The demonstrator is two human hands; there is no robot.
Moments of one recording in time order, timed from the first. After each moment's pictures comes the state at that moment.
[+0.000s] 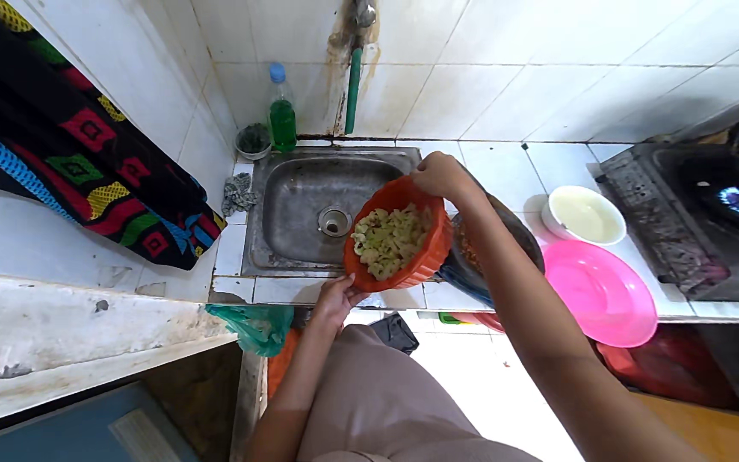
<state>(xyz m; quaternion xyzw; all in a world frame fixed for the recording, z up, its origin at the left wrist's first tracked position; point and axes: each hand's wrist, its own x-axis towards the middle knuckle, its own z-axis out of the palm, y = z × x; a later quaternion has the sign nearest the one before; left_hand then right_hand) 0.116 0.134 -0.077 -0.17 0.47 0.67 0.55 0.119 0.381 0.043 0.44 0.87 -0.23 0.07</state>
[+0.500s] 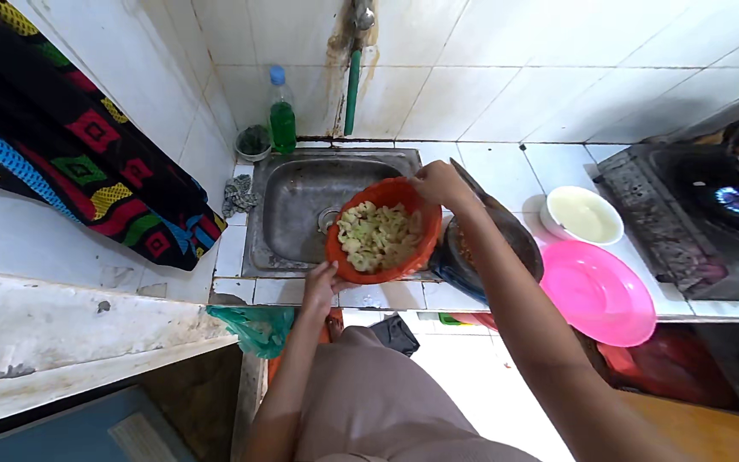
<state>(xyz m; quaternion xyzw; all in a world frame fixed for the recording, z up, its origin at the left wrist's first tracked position) 0.094 0.130 -0.075 -0.08 0.56 0.68 0.47 0.141 0.393 0.006 0.39 0.88 -0.26 -0.01</state>
